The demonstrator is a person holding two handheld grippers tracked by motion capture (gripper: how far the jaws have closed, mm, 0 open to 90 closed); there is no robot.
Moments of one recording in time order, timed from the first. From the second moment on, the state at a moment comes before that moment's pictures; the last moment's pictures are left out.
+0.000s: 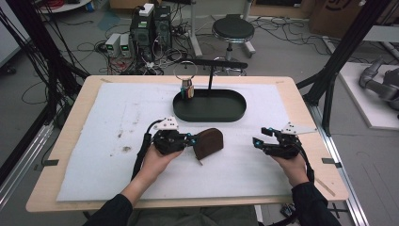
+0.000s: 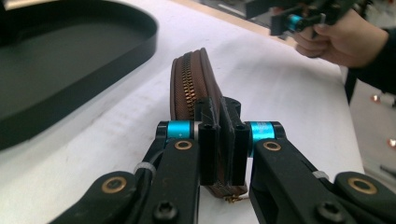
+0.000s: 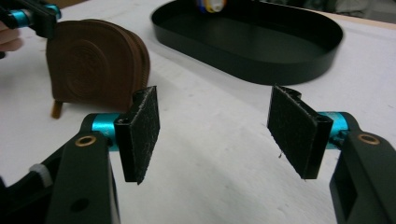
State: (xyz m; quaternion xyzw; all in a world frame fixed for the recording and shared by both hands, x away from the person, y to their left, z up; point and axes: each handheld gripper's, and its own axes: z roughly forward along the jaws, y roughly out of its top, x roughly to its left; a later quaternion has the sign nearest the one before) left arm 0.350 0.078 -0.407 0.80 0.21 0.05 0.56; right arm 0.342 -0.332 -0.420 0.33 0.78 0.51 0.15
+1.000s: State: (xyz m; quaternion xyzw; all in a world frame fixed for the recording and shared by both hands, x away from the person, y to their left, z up) left arm 0.328 0.072 -0.400 0.82 0.05 -0.01 0.57; right arm 0.333 -0.256 -0.429 0.14 0.86 0.50 -0.01
